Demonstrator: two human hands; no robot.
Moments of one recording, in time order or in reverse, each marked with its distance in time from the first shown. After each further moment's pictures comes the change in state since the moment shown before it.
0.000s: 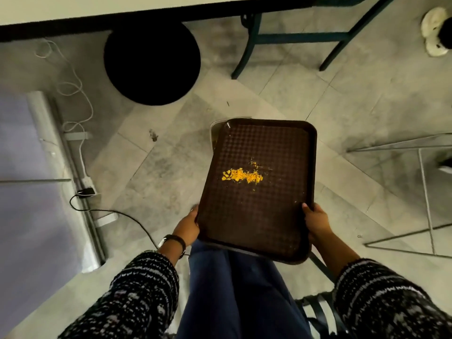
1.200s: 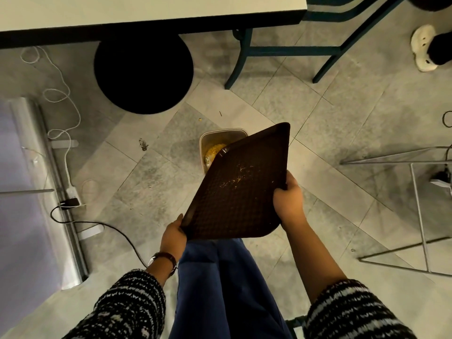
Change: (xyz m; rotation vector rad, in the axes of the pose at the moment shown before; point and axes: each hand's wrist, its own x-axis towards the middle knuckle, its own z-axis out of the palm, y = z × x) left_hand 0.016 0.025 0.011 -0.368 0.315 -0.123; right_hand -0.017 -0.085 0.050 -0.204 -0.071 -0.398
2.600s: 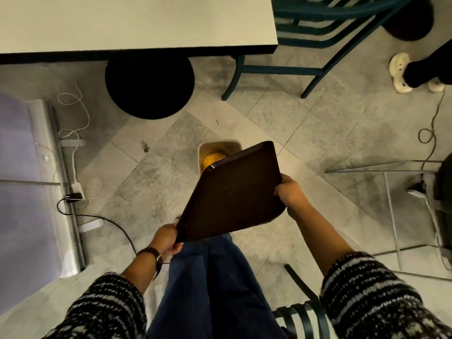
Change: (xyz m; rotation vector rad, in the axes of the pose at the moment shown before) left_hand -0.098 0.046 -0.029 -0.484 -0.135 -0.355; right_hand -0.033 -0.037 -0.069 -0.077 -0.197 0.167
